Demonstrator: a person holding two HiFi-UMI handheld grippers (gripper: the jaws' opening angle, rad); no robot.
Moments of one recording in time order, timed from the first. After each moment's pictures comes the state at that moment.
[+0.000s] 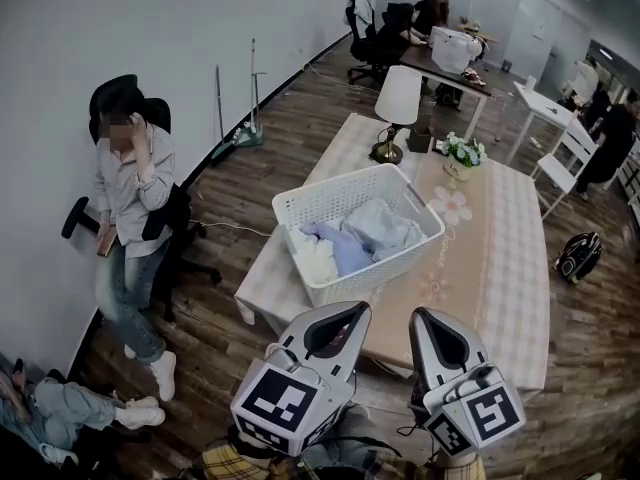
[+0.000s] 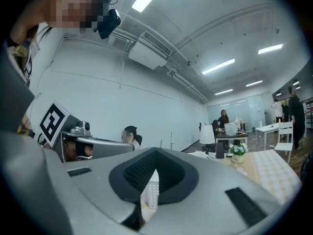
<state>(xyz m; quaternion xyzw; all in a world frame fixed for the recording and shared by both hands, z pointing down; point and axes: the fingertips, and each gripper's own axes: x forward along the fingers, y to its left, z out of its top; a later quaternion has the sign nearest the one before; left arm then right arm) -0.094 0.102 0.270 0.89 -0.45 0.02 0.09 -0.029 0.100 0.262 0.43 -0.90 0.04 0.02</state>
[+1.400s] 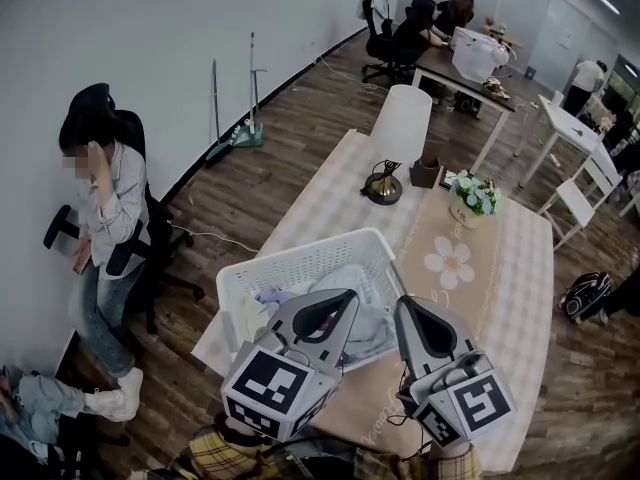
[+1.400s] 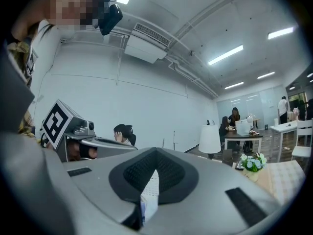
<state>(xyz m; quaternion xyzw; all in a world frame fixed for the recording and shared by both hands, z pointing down) -0.060 -0.154 0.282 0.87 -0.49 0.06 0.09 -0.001 -0.156 0.265 0.38 -0.92 0.04 0.04</state>
